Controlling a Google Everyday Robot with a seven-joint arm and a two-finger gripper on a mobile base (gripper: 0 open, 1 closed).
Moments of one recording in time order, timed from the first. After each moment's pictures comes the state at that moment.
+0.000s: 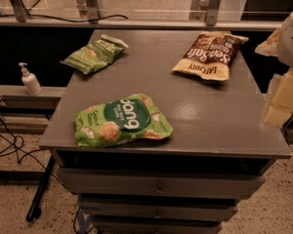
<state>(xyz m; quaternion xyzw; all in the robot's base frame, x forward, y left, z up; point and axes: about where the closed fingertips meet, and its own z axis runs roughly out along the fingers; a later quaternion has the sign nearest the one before) 0.438 -0.216 0.978 -0.60 0.78 -0.04 0.16</state>
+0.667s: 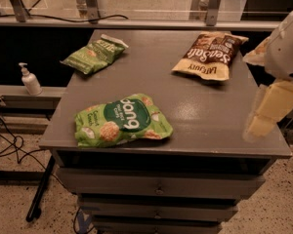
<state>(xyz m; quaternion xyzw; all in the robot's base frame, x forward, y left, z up) 0.429 -0.191 0.965 -0.60 0.78 -0.01 0.18</state>
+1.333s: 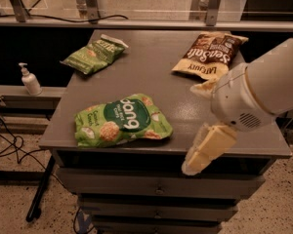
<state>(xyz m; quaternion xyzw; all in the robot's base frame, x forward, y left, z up) 0.403 -0.089 0.910 -0.61 0.73 0.12 0.28</state>
